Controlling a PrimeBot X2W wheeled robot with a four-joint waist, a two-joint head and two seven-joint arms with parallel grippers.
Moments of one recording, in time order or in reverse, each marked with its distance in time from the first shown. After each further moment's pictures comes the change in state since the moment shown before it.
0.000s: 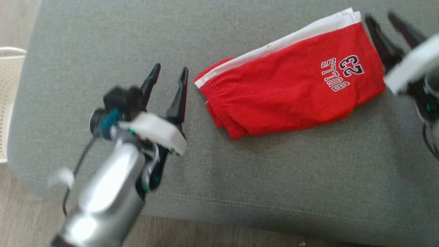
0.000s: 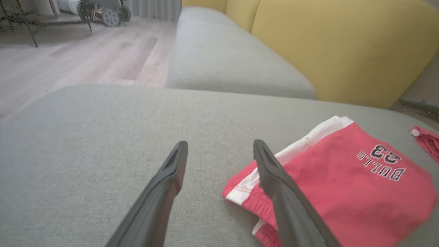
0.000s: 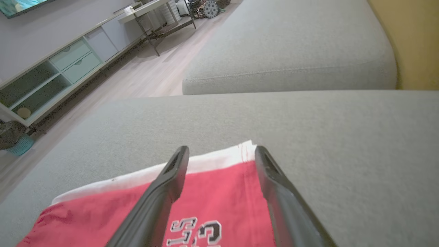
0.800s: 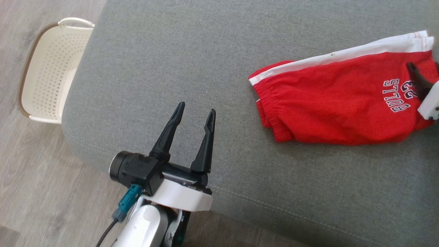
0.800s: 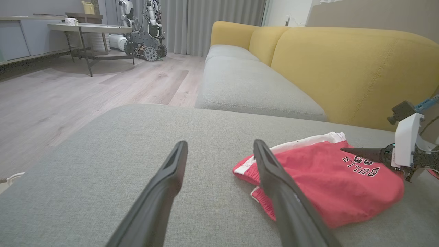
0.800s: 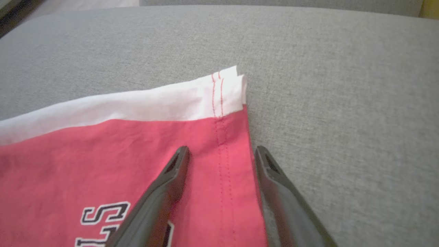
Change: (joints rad) left arm 0.427 -0.155 0.170 -0.437 0.398 -0.042 0.000; right arm 0.064 -0.057 -0.050 0.291 -0.113 0.000 0.069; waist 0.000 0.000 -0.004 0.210
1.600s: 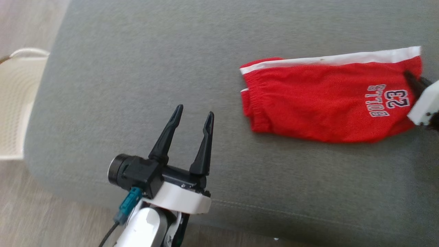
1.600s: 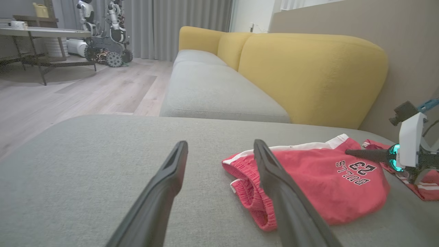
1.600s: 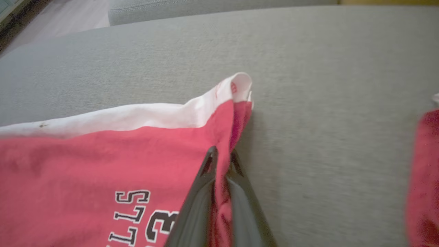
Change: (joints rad) left arm 0.012 -0.004 0.010 0.002 0.022 -0.004 0.000; right arm 0.025 0.036 -0.016 -0.007 0.050 0.000 0.019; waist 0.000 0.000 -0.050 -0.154
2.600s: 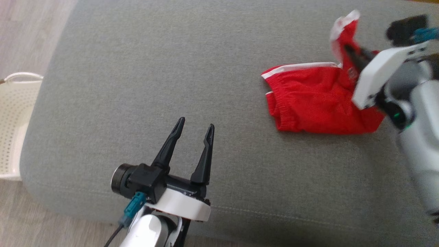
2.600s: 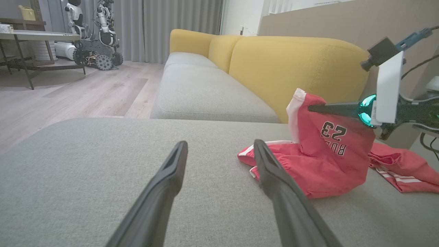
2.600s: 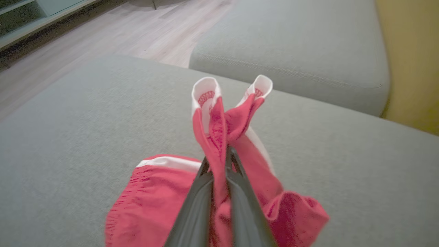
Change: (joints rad) left arm 0.034 0.001 -0.002 0.045 0.004 -0.010 0.000; right arm -0.006 0.181 -0.132 -0.317 -0.358 0.000 0.187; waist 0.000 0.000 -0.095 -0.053
